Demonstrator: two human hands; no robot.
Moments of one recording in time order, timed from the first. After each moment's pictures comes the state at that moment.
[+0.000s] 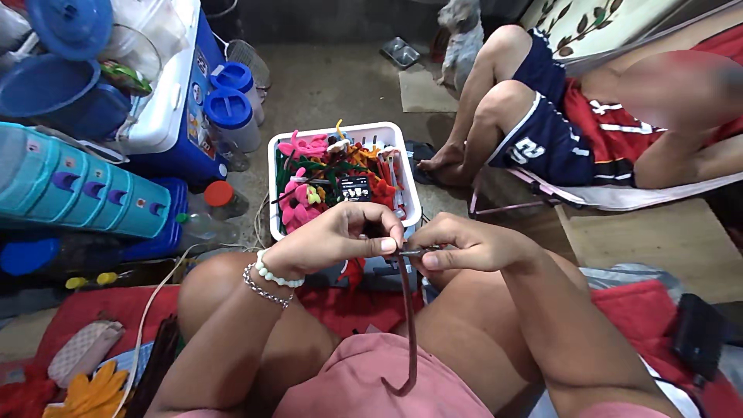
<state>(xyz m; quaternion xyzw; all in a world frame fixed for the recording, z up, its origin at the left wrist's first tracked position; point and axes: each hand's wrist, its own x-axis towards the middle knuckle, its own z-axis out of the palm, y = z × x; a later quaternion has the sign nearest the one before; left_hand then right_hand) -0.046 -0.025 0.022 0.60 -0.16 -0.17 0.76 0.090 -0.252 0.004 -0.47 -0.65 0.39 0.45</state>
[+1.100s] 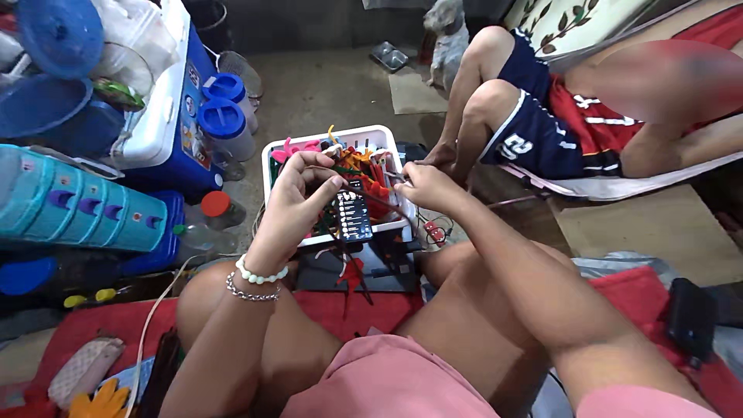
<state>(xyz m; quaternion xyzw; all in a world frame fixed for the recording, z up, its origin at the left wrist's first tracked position) -0.051 -0.009 0.027 0.76 0.07 0.12 0.64 0.143 -0.216 -0.044 -0.91 -0.31 0.19 0.19</state>
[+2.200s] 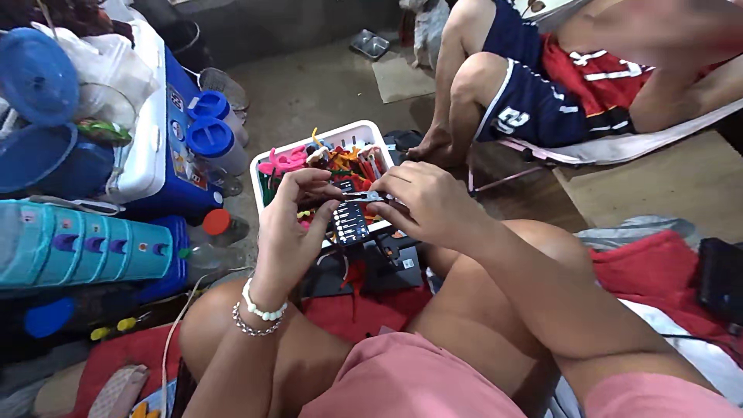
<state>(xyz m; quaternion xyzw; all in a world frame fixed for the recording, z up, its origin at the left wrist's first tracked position) -0.039 -0.024 0.015 0.86 -0.08 0.24 0.44 0.084 -0.238 0.003 -0.78 -0.55 -0.11 0.27</state>
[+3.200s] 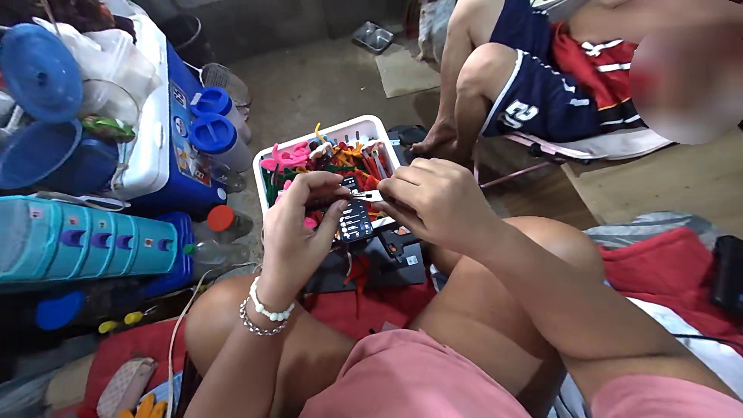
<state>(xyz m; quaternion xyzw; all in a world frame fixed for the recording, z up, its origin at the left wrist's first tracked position) -0.041 -0.029 0.016 0.86 -0.10 0.27 0.43 0.075 -0.239 0.012 -0.78 -0.55 -0.19 0.24</state>
